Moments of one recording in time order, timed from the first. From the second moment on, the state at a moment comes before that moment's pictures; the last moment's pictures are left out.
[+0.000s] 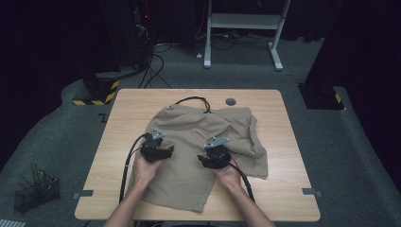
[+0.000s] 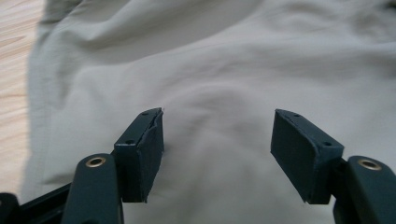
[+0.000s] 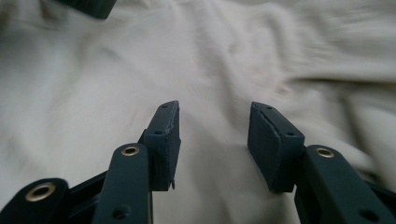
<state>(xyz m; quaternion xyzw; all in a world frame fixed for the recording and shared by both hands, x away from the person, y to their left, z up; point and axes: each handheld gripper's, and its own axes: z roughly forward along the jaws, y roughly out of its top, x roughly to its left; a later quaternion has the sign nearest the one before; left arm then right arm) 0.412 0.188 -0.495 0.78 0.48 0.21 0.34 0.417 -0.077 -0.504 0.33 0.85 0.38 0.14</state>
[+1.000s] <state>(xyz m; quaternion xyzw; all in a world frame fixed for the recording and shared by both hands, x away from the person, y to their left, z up) 0.399 0.188 -0.527 0.77 0.49 0.23 0.34 0.342 -0.200 -0.514 0.37 0.85 0.33 0.17</state>
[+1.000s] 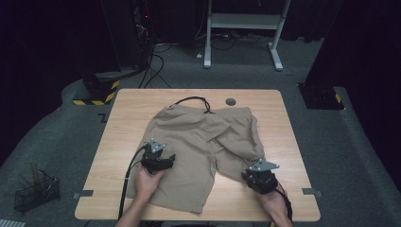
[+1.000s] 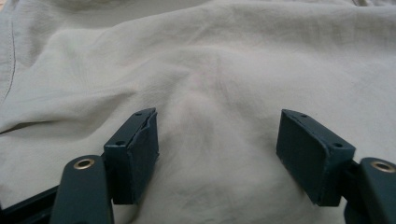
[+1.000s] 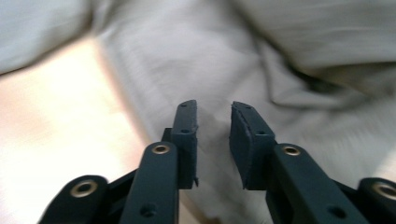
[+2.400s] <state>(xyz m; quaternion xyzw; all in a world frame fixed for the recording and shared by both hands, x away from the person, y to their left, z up) 0.399 0.189 -0.527 0.76 0.50 0.22 0.35 0.437 -0.239 -0.494 0.48 0.78 0.33 0.22</state>
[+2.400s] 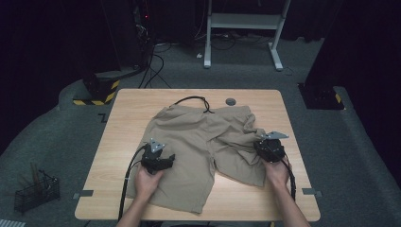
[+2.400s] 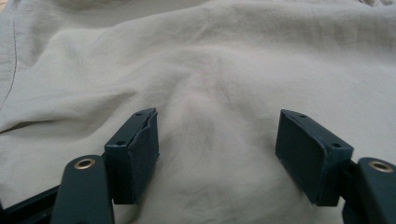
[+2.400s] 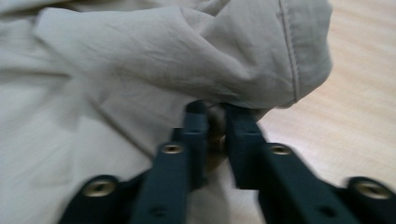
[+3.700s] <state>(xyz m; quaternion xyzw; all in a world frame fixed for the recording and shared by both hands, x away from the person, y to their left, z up) 0.399 0.188 -0.527 0.76 0.50 0.22 0.34 0.379 -0.221 -0.506 0.48 0.79 0.33 0.20</state>
